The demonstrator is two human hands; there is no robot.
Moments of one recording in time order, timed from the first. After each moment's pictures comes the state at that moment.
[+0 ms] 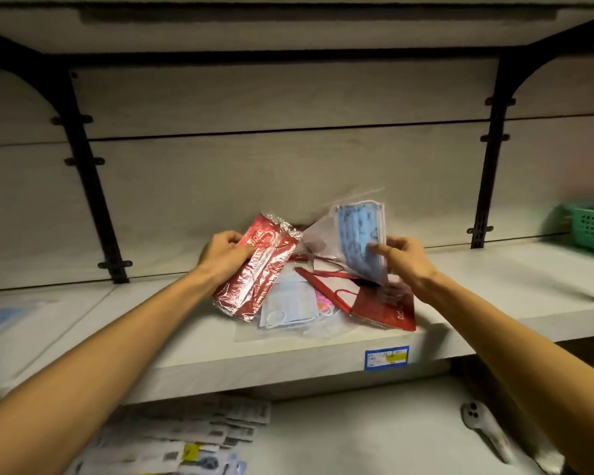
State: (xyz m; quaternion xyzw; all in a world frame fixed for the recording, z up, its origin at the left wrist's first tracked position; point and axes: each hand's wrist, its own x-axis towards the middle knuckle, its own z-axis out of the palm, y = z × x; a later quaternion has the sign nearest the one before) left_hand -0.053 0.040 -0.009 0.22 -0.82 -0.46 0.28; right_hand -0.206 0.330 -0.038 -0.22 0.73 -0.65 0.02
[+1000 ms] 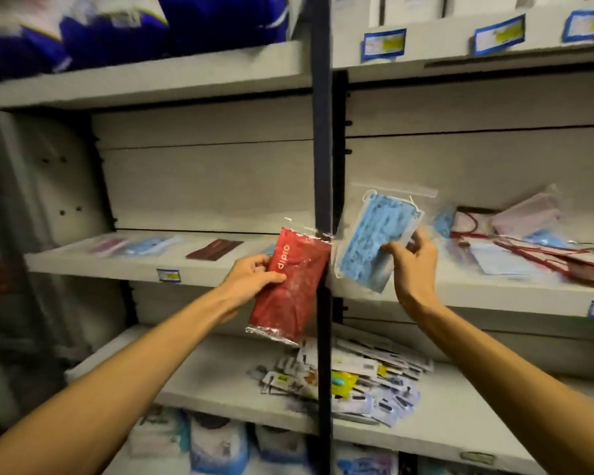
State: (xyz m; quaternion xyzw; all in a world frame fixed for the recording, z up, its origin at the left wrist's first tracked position) left_hand 0.409 -0.106 -0.034 0.25 -0.76 -0.54 0.27; right_hand 0.221 0.082 -0.041 -0.34 0.54 -0.77 -0.06
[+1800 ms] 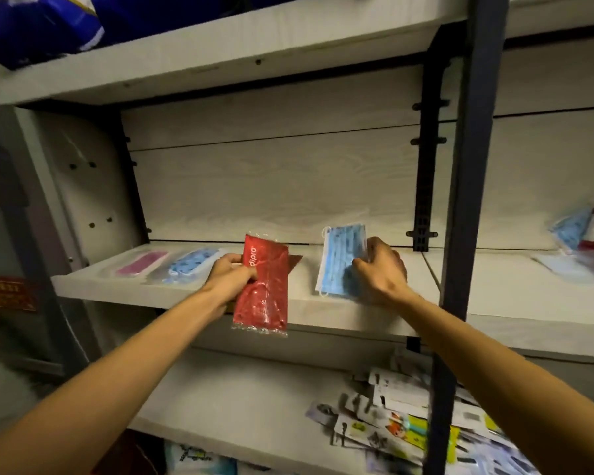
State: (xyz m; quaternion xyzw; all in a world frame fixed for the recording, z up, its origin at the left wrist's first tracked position) left_hand 0.434 -0.345 -0.026 0.39 -0.71 -0.50 0.31; right_hand 0.221 -0.183 -0.047 -0.37 0.80 -0.47 -0.03
